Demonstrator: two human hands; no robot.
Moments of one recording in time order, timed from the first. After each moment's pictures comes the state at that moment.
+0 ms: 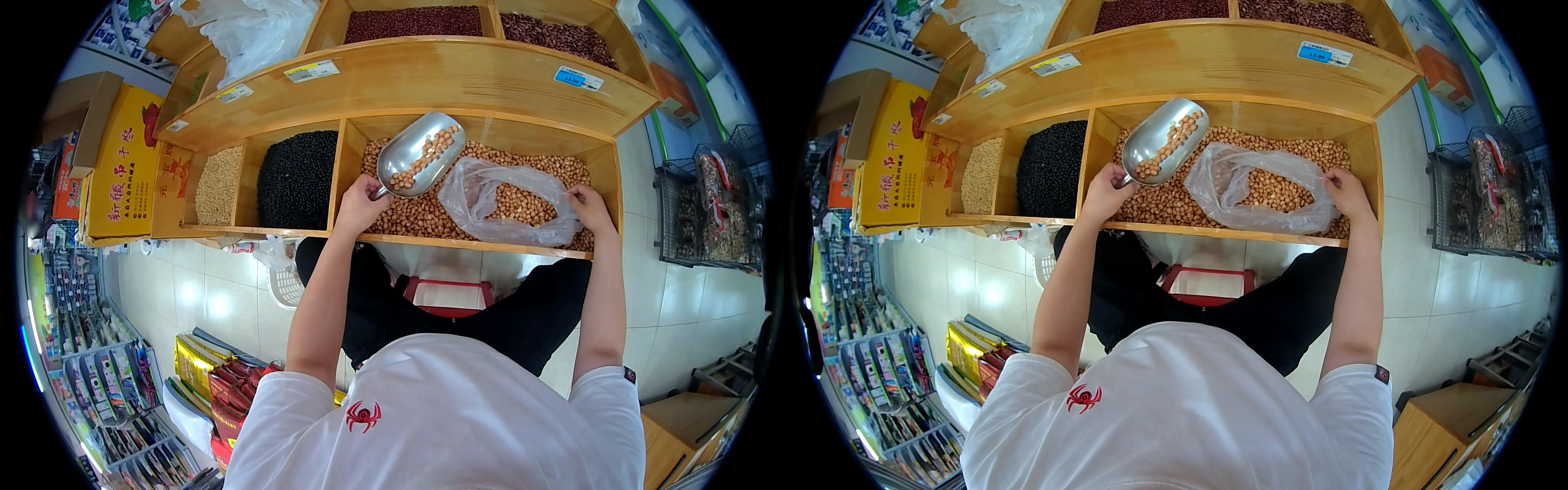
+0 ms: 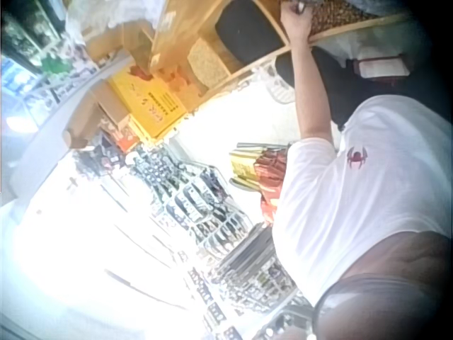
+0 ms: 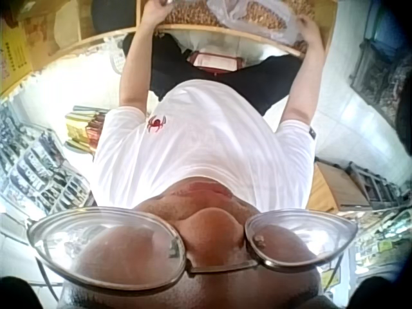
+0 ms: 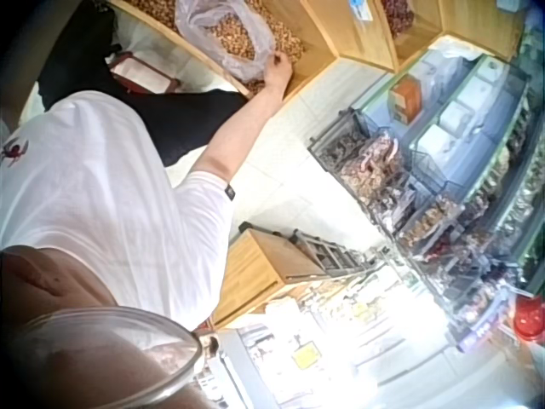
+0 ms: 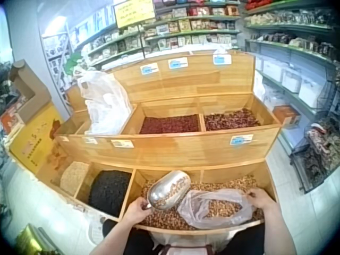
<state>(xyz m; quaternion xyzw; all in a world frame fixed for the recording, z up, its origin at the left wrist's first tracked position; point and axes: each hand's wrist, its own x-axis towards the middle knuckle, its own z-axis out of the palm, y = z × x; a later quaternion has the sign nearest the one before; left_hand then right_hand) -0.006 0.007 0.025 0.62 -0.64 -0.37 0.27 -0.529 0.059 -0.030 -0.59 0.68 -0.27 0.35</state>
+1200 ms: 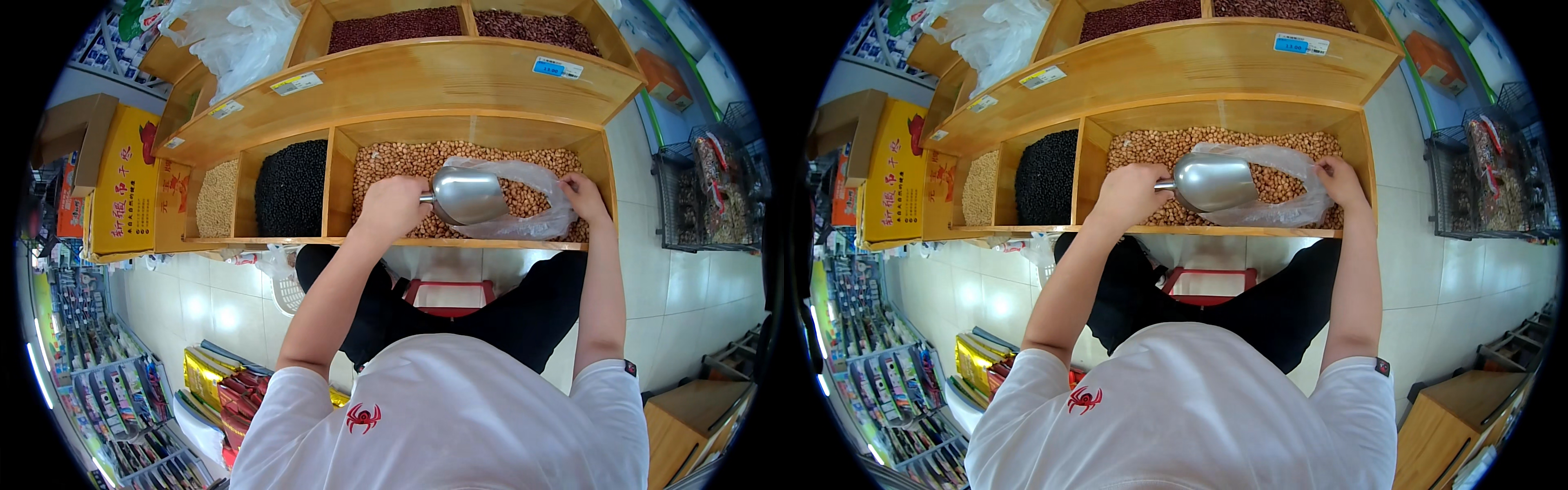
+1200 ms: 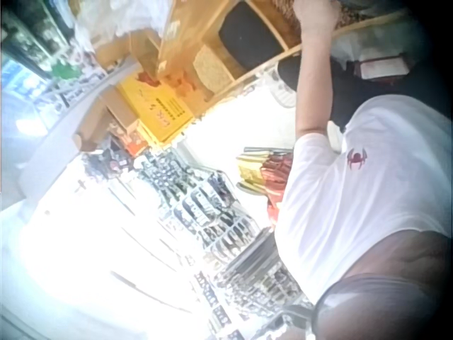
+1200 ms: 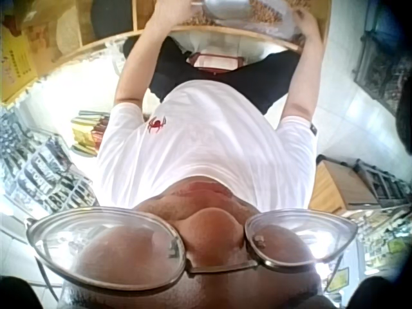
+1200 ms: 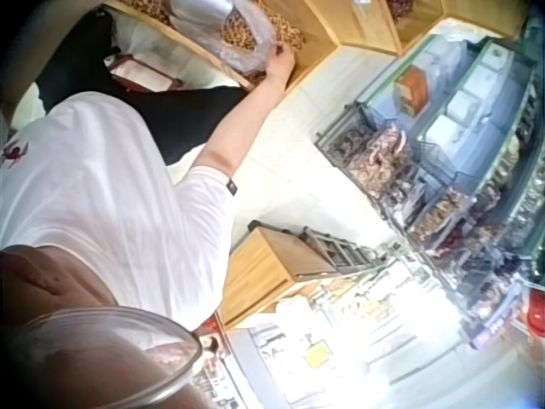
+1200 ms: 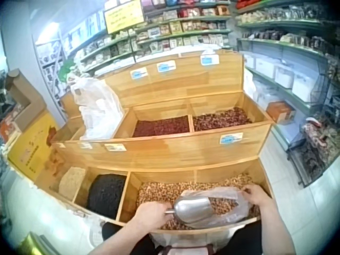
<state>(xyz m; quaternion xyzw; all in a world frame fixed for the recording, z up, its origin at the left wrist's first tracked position) -0.106 0.027 0.138 0.51 -0.84 -0.17 0.00 -0.522 0.058 -0.016 -0.59 0.69 -0.27 0.33</state>
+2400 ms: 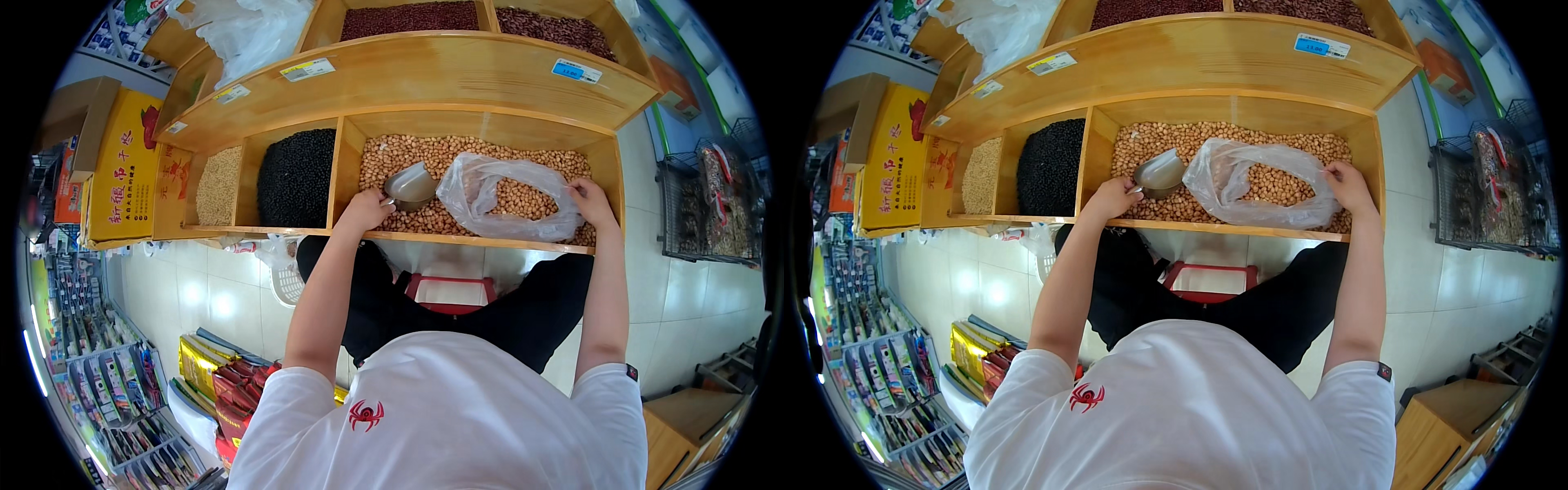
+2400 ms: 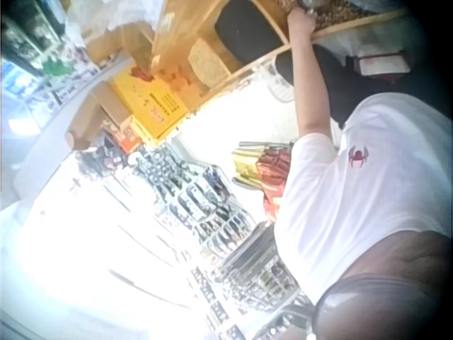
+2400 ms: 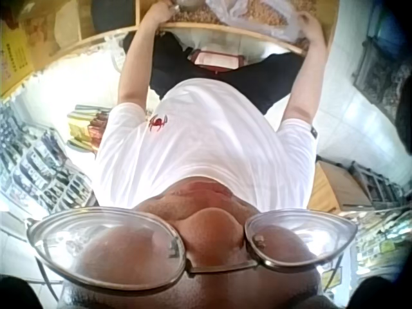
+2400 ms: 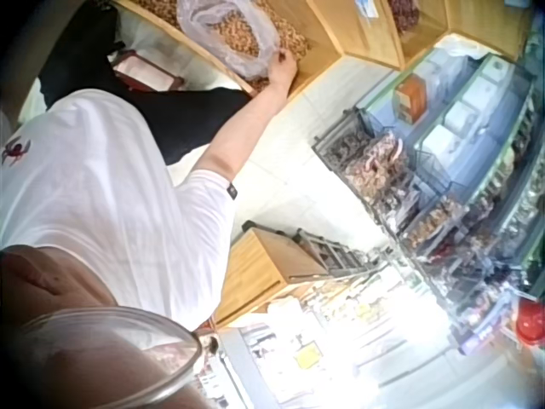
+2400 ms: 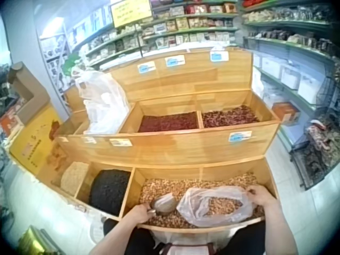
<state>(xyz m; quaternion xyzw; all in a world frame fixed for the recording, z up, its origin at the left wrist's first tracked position) -0.004 0.000 0.013 0.63 -0.71 -0.31 -0.02 -0.522 0.060 -0.019 -0.57 0.68 -0.28 0.36</state>
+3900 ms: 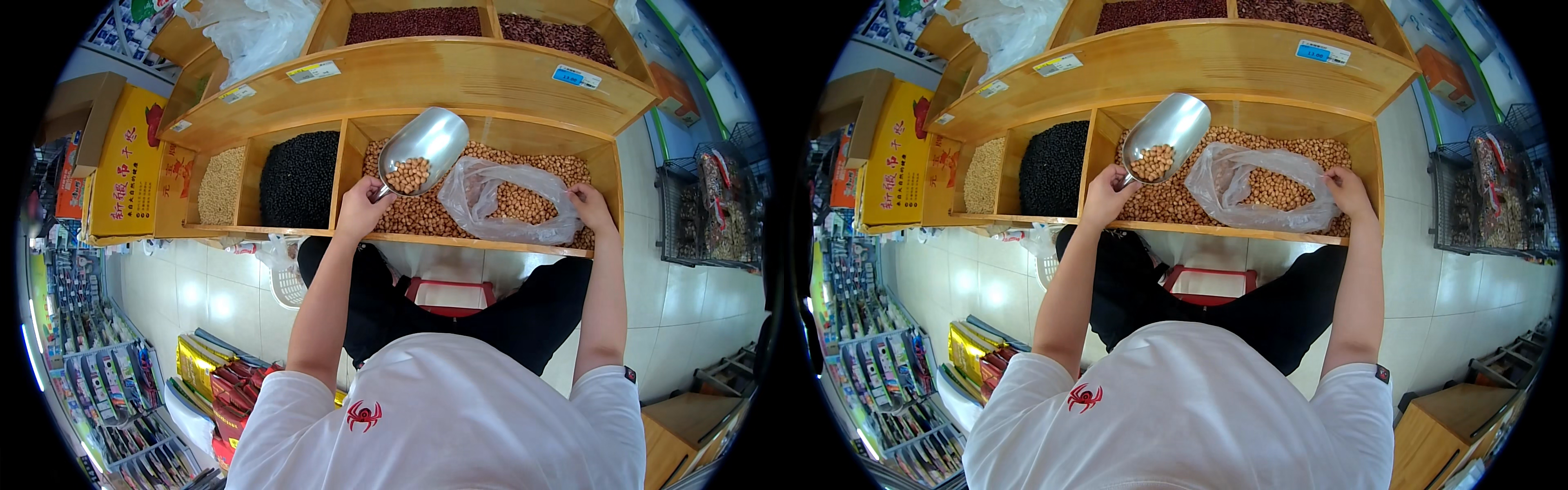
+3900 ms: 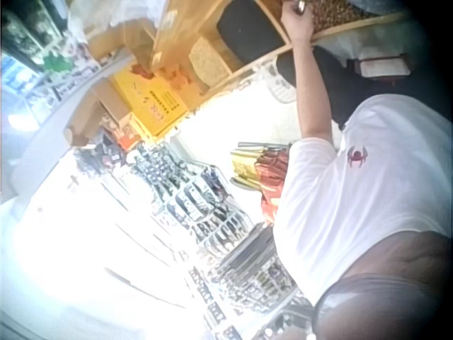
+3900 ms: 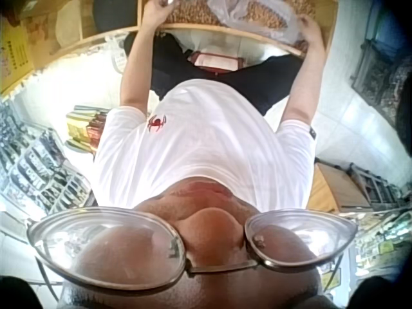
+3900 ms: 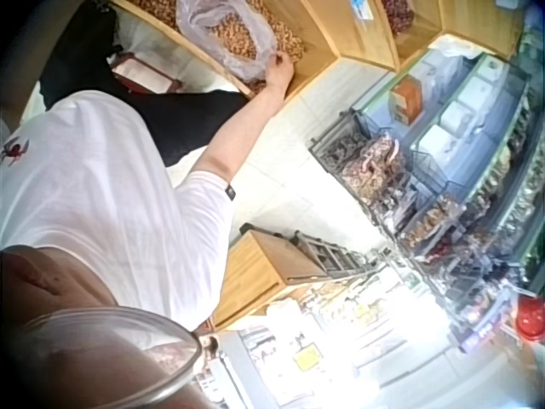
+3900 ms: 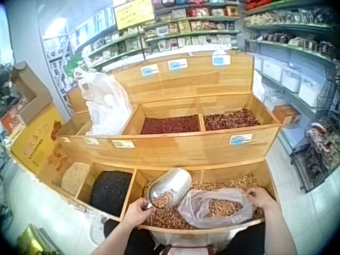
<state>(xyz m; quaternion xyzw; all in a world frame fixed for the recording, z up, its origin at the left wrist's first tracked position) -0.011 0.019 0.041 0.60 -0.64 -0.38 0.29 -0.527 0.060 -0.026 -0.58 0.68 -0.28 0.35</state>
